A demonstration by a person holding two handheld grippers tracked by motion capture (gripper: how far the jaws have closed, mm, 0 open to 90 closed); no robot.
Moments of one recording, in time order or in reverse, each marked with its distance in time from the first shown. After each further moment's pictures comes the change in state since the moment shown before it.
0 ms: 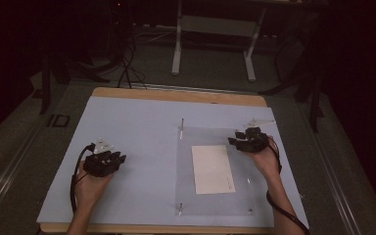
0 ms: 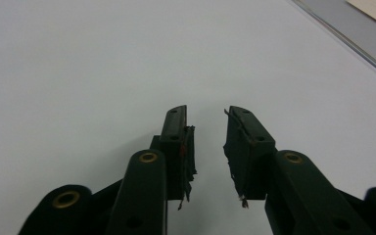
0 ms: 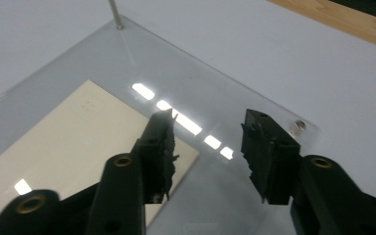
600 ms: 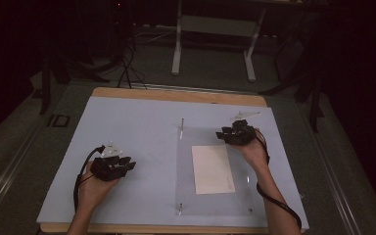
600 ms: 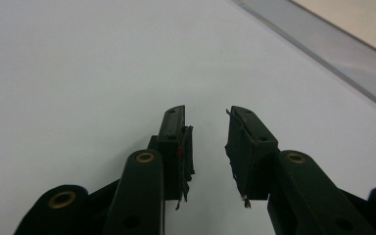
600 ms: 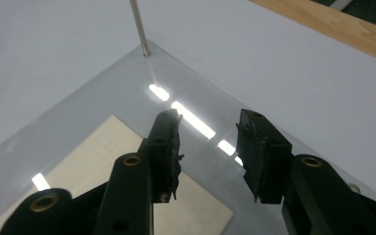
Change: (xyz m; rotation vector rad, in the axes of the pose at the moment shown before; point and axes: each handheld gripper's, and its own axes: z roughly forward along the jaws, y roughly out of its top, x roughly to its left) left arm -0.021 0.005 -0.001 0.014 -0.154 0.100; right arm 0.013 0.031 0.030 -0.006 0.077 -0.024
